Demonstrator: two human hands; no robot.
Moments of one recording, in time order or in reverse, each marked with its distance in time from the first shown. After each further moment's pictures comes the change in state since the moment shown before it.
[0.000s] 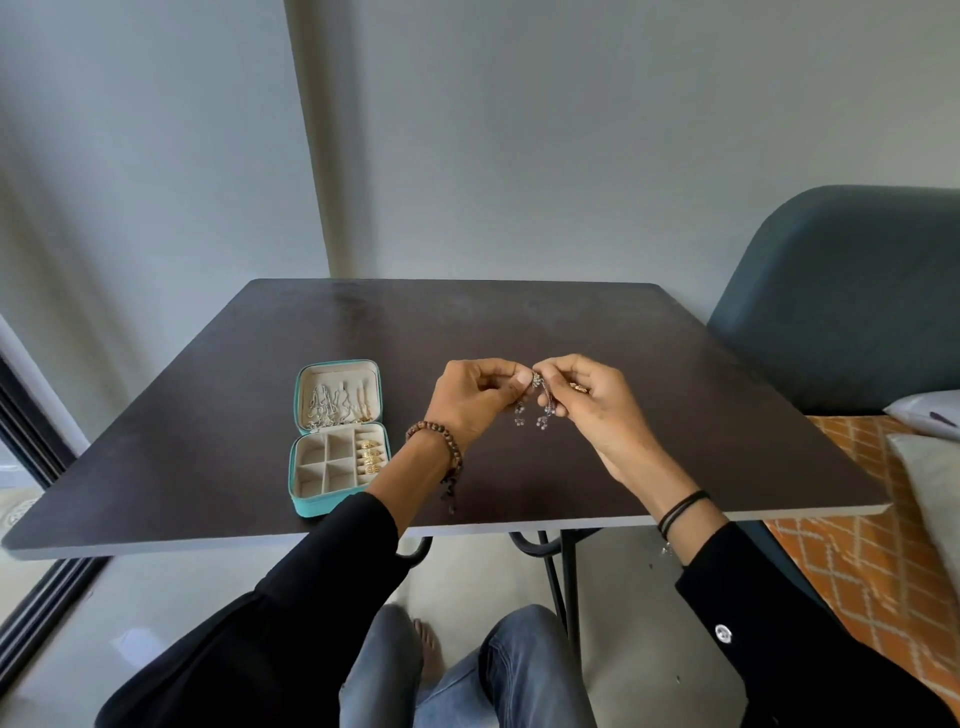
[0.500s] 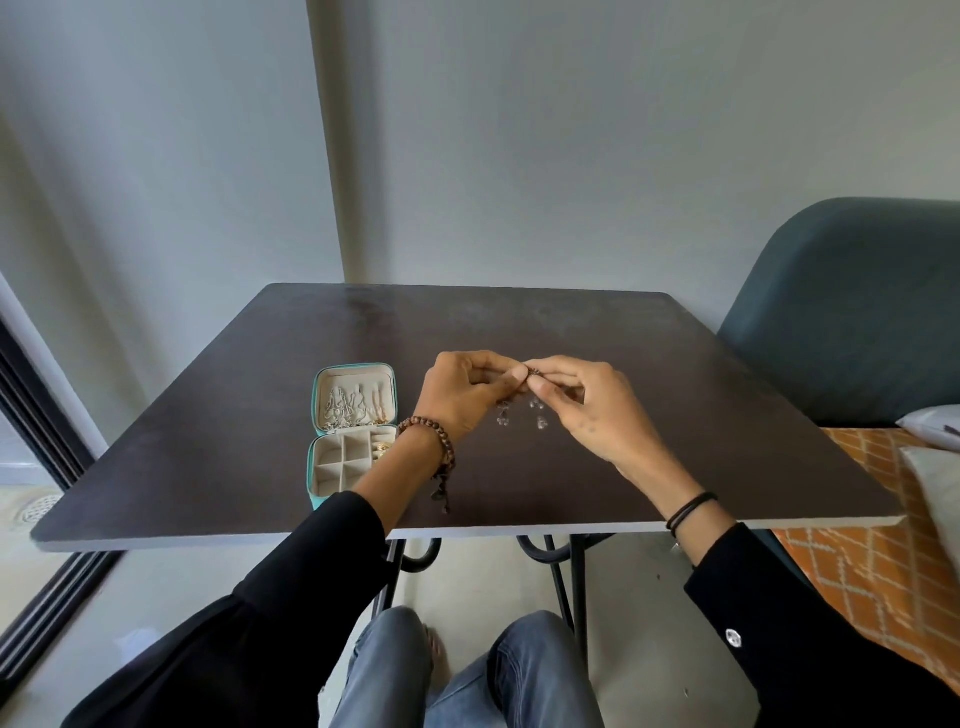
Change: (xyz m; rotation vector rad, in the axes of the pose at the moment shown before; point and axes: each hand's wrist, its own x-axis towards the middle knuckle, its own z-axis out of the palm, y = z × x) left_hand -0.012 0.019 -0.025 0.041 0.032 0.044; right_hand -0.006 -0.030 0.008 -0.399 -0.117 -0.198
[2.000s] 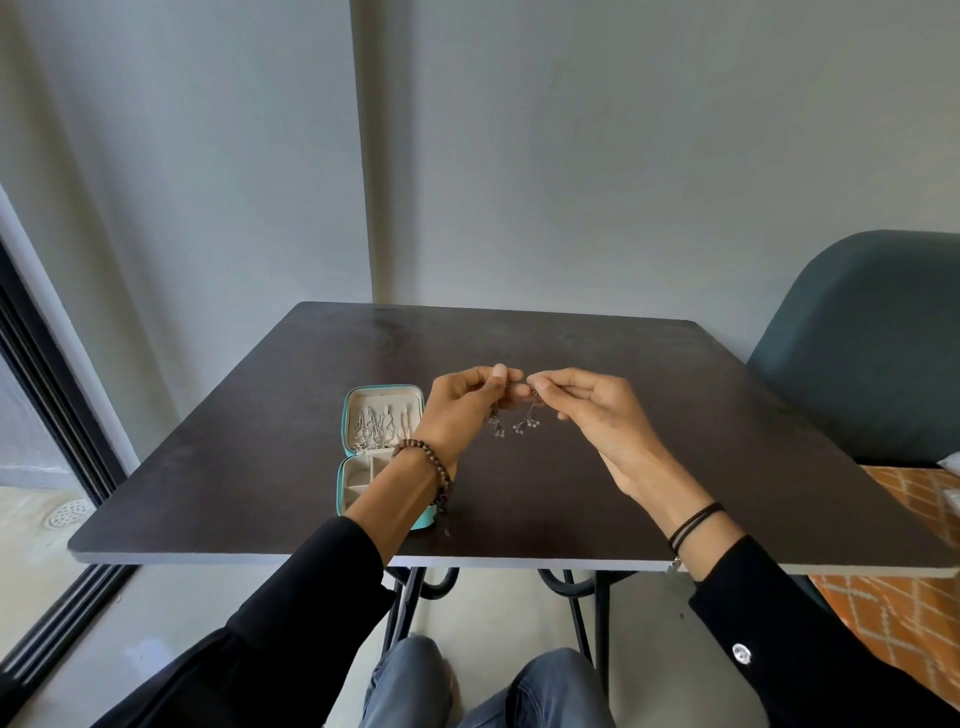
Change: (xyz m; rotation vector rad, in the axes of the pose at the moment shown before) left_hand -0.010 0.010 -0.025 -0.175 0.069 -0.088; right_hand 0.021 -0.018 0.022 0.480 0.011 0.165
